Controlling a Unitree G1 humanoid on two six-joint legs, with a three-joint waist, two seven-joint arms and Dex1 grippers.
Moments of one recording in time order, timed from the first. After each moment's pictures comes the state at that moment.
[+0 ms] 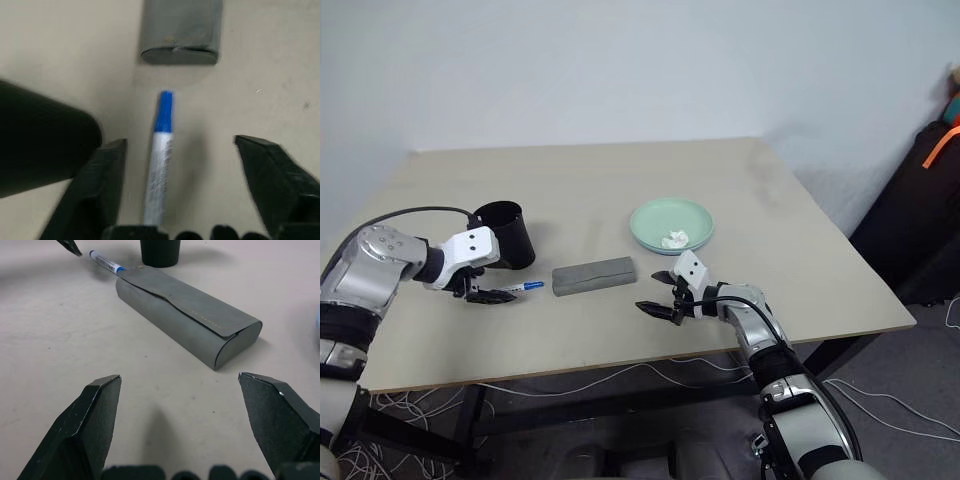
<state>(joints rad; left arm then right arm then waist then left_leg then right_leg) -0.75 0.92 -0.29 0.68 0.09 0.06 -1.32 -0.55 -0.24 0.20 0.58 0.12 0.01 1.00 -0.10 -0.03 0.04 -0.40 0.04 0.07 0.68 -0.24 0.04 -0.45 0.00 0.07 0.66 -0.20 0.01</state>
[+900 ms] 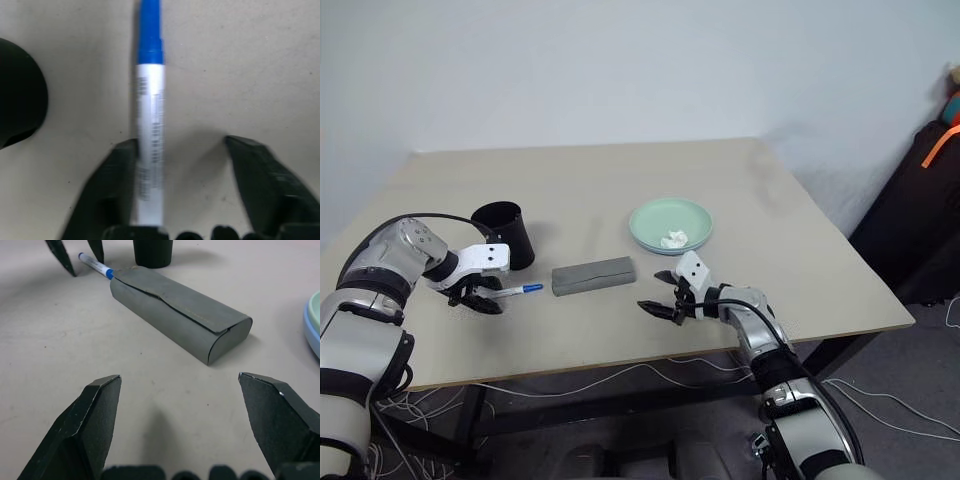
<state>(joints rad) -1.02 0.77 -0.44 1.24 0.40 -0.15 -1.36 -0.51 -0.24 0.19 0.54 0.12 0.03 0.97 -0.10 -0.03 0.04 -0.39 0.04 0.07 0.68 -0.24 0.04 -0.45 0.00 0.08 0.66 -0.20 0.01</state>
